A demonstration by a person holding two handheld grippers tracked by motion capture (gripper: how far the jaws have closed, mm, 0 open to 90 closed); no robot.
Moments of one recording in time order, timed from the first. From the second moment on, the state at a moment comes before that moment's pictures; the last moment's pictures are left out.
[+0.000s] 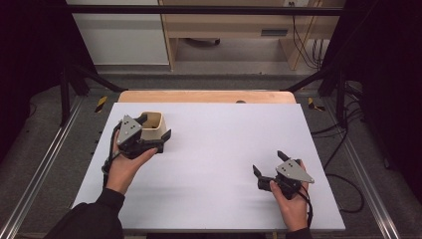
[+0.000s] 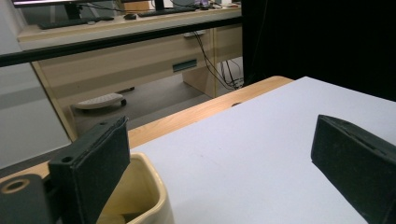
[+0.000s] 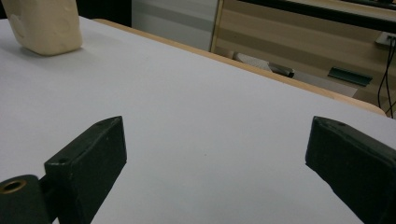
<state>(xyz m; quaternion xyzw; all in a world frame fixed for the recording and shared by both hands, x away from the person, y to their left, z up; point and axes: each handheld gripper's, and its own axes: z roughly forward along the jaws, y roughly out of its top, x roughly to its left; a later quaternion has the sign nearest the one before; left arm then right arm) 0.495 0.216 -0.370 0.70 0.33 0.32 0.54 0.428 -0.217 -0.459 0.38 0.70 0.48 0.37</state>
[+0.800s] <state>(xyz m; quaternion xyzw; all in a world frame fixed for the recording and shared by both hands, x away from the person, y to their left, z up) 0.493 0.189 -0.369 0.72 0.30 0.29 0.55 0.427 -0.217 -0.458 0.38 0.70 0.48 0.37</state>
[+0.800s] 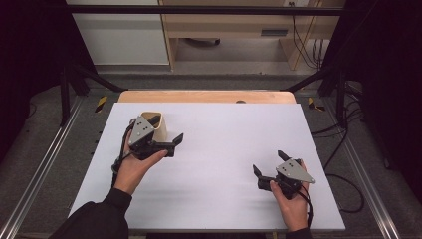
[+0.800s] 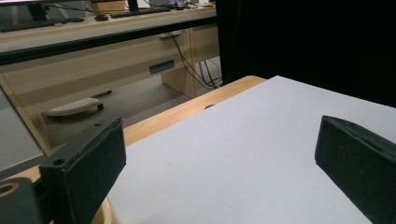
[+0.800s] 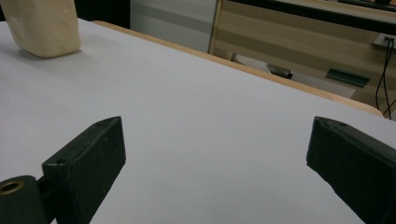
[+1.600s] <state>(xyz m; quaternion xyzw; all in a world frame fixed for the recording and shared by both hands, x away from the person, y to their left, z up) 0.488 0.163 -0.384 0.75 0.26 0.25 0.55 0.426 -0.217 -0.457 0.38 0.70 0.48 0.37</state>
